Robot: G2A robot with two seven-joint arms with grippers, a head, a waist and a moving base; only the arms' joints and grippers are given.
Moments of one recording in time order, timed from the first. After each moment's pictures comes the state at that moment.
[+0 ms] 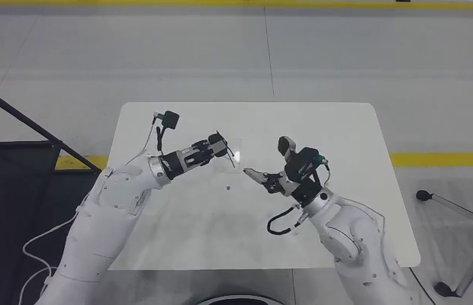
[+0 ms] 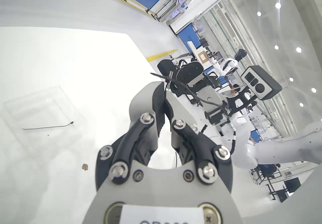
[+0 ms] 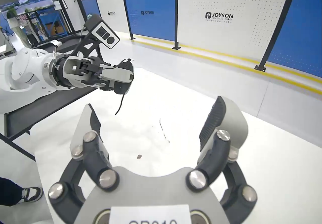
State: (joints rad) left arm 1.05 -1.12 -1.28 -1.57 0.01 -0.46 -0.70; right arm -1.28 -1.28 1.23 -1.91 -1.17 -0.38 0.21
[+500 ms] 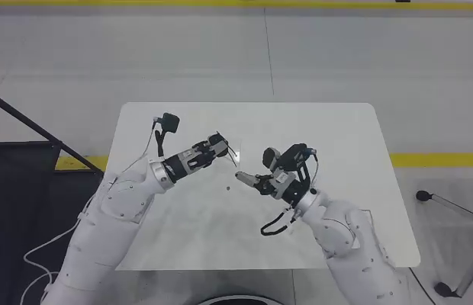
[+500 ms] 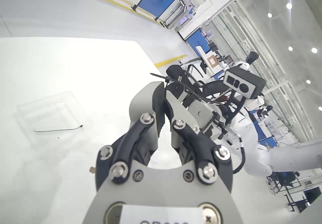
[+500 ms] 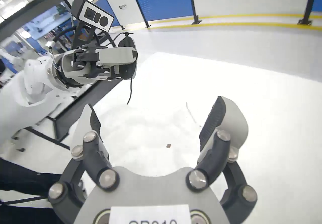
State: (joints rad) left arm 1.11 -1.12 -1.27 -1.65 0.17 -0.44 -0.55; right arm -1.21 -1.30 1.19 -1.77 -0.72 -0.37 0.42
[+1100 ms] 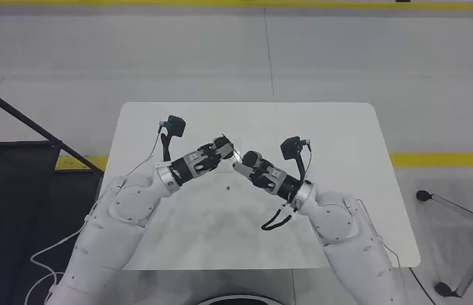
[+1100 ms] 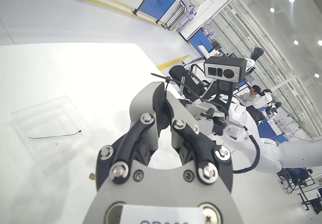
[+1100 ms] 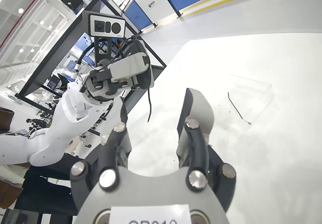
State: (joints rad) left arm 1.11 -1.12 -1.24 -1.65 0.22 -0.46 -0.50; right arm -1.12 -1.30 1.15 -1.65 -0.44 -0.40 0.51
